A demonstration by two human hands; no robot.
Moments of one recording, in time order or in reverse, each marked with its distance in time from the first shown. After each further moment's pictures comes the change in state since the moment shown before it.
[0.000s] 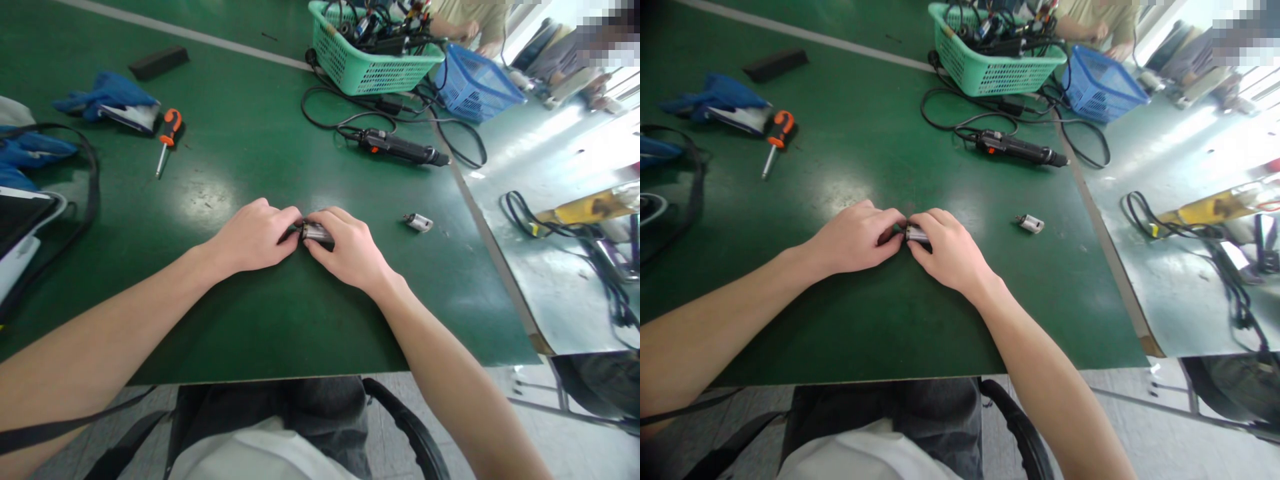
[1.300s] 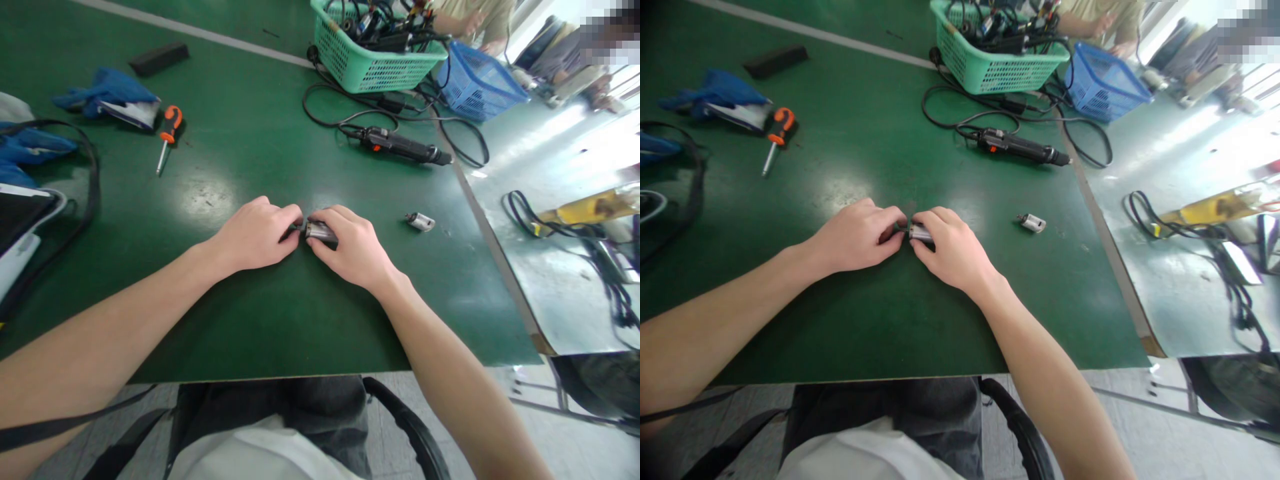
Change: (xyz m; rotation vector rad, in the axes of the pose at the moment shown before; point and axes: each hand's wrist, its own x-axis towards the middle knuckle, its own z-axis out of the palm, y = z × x) left_hand 0.000 -0.001 0.001 0.020 0.013 0.012; right_hand -0.001 0.000 -0.002 -0.027 -0.012 0.023
